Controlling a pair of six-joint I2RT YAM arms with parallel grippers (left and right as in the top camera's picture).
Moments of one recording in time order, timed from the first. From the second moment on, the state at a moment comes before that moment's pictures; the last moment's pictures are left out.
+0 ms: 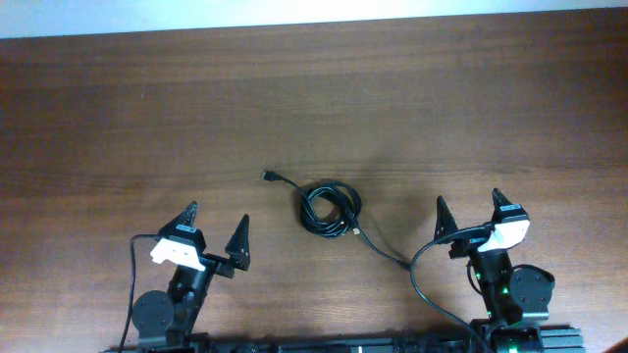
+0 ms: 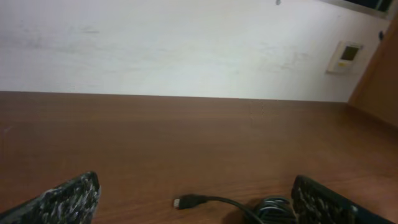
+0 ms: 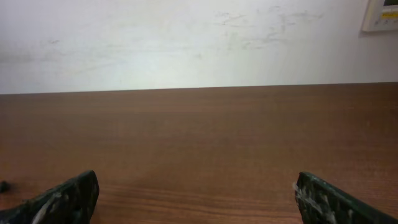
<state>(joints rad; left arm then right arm) 0.04 0.01 0.06 -0.07 0.37 -0.16 -0.04 0.01 0.01 -0.06 -0.17 0.09</state>
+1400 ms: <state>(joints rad) 0.04 0.69 0.57 -0.30 0.40 -0.18 -0.04 0.01 0.01 -0.06 -0.18 0.09</state>
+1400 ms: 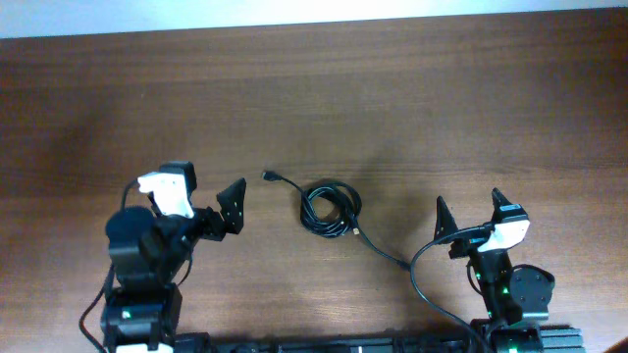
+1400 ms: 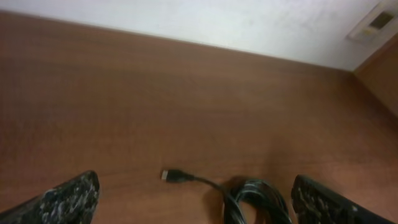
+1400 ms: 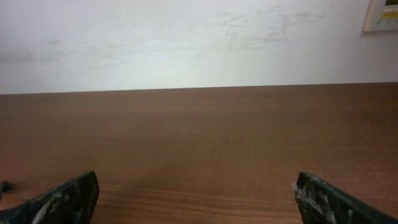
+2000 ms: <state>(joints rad) 0.04 0.90 0.65 -0.36 0.81 -0.21 -0.04 0.01 0.01 -0.06 -0.18 0.09</state>
